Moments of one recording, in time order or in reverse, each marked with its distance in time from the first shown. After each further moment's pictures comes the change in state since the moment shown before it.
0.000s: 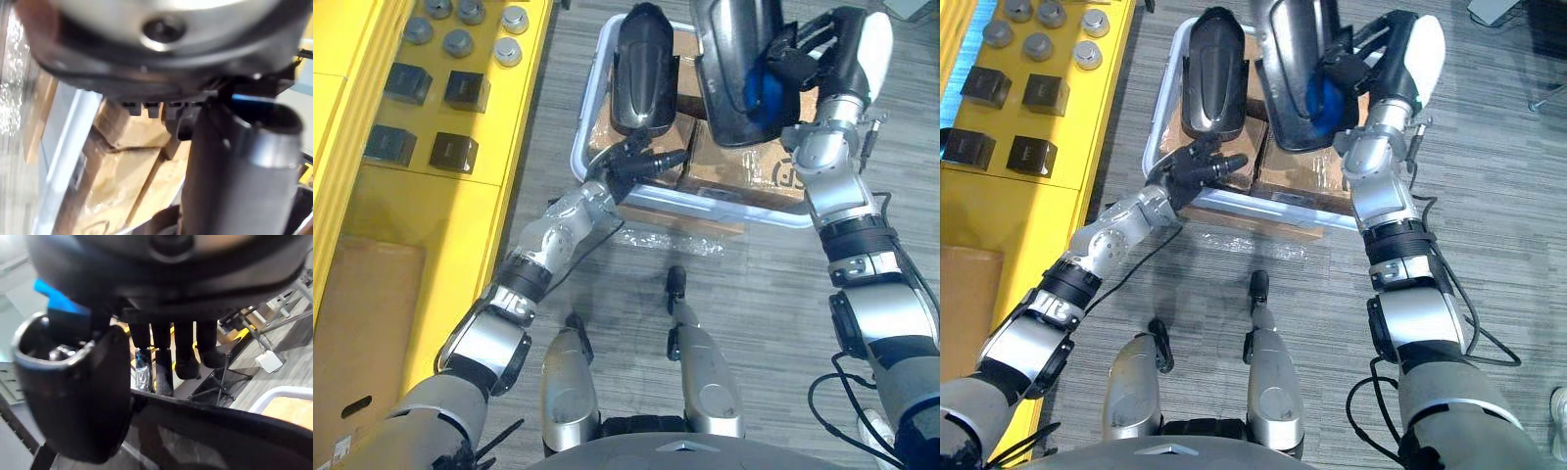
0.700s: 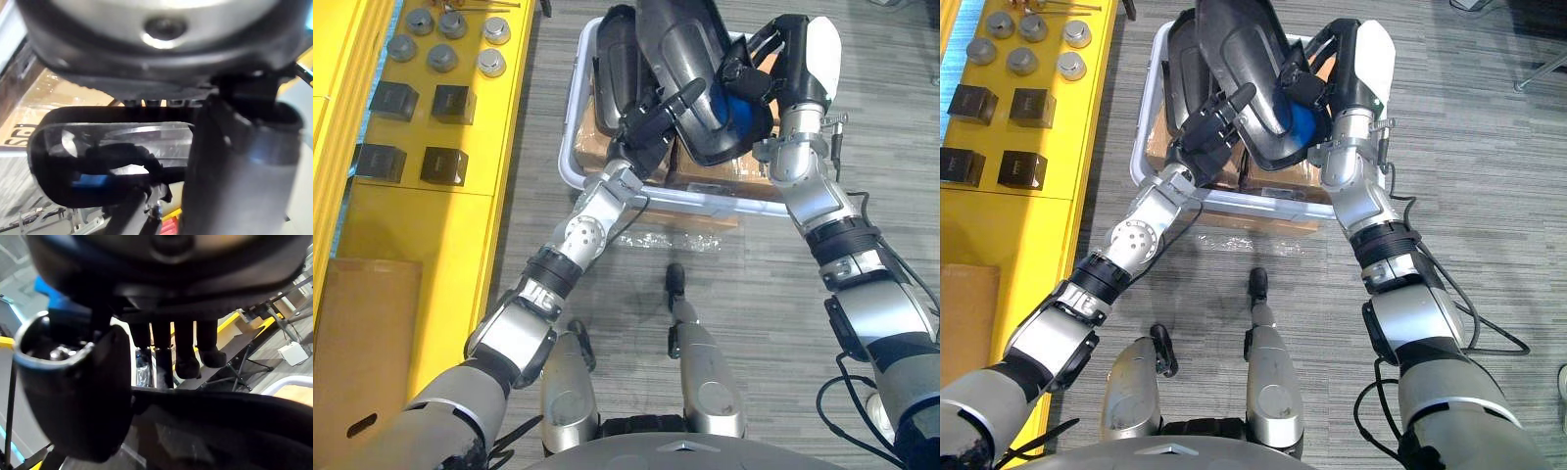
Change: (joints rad) left arm -0.034 -0.111 -0.022 0.011 -0.271 -0.257 0.074; right arm -0.008 0.006 0.144 0.064 -0.033 -0.157 -0.008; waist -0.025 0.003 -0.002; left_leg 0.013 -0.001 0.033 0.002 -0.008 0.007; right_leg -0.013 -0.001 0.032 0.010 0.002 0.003
